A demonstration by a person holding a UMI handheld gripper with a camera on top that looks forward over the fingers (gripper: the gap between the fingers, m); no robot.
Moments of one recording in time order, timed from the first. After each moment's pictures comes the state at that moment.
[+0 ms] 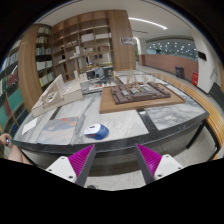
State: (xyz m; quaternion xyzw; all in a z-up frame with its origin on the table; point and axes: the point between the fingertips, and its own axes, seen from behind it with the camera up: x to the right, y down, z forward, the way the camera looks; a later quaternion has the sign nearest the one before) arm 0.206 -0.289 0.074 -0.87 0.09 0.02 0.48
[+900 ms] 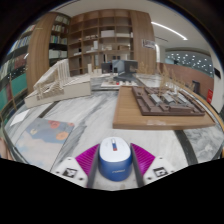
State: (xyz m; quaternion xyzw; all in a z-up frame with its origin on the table) arm 0.176 -0.067 -0.011 -0.87 -0.01 0.01 0.49
